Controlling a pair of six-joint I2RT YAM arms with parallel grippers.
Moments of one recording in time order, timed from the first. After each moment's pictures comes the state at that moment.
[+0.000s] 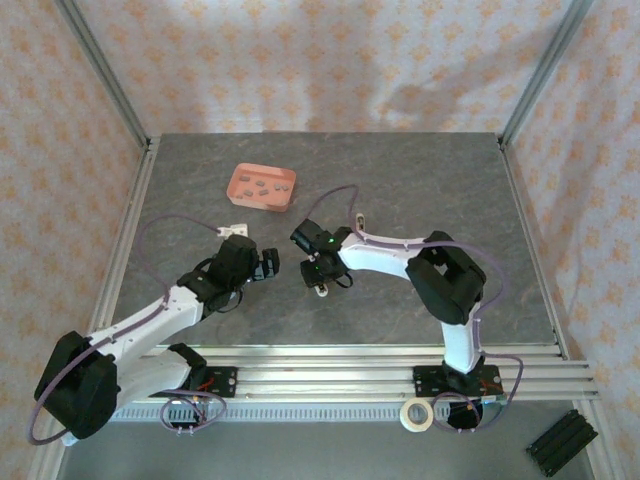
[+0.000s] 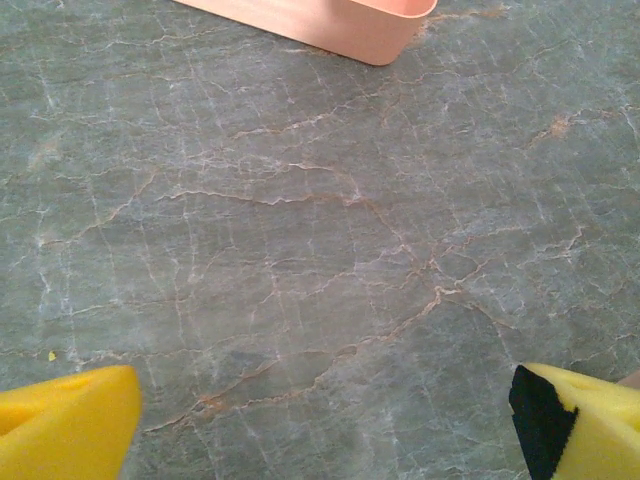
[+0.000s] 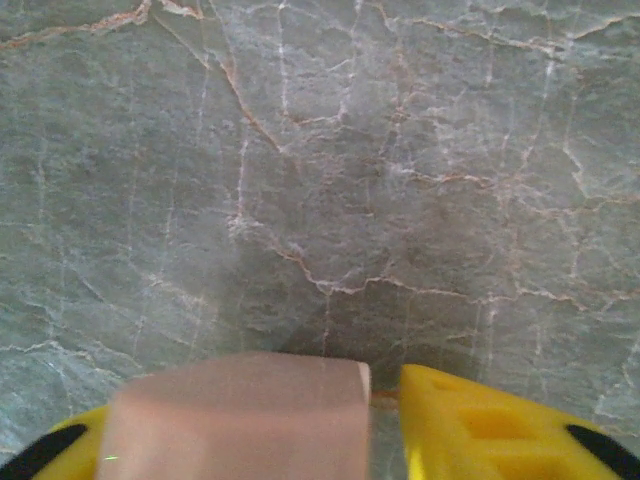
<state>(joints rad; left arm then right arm) -0.51 1.07 0.54 -0.25 -0.30 -0.57 0.89 1.94 1.30 -0.62 0.03 0.43</state>
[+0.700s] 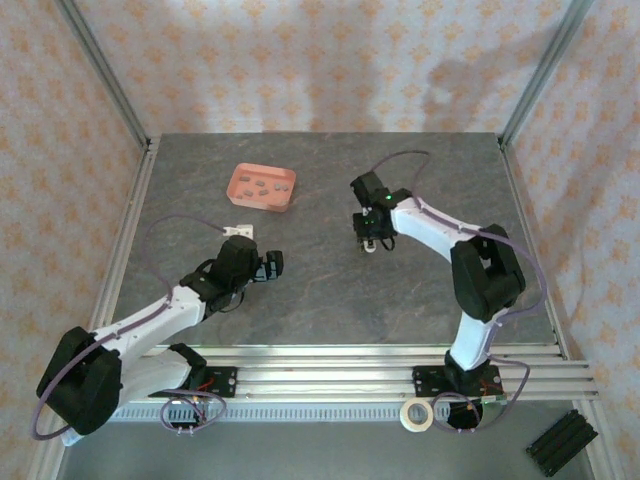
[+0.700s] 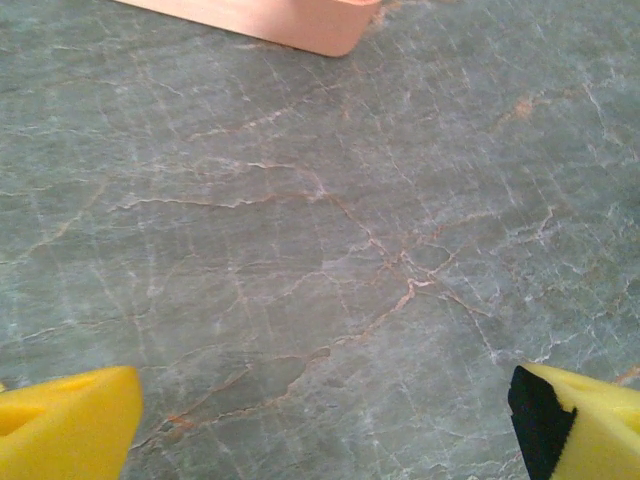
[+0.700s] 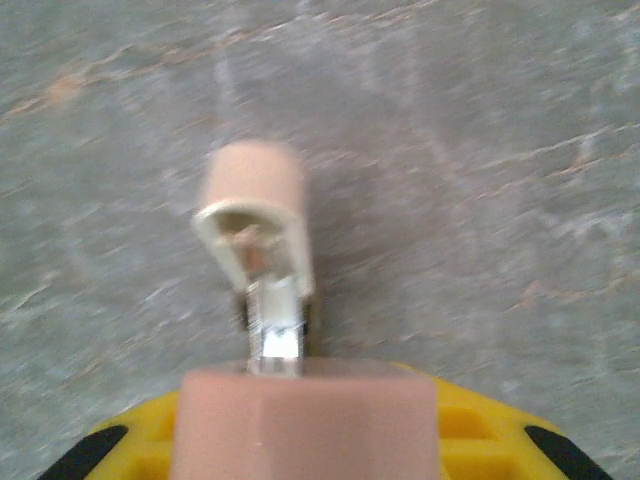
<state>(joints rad) -0.51 1.11 0.52 -0.17 -0.23 -0.50 0.50 1.82 1.32 -0.70 0.11 0.36</state>
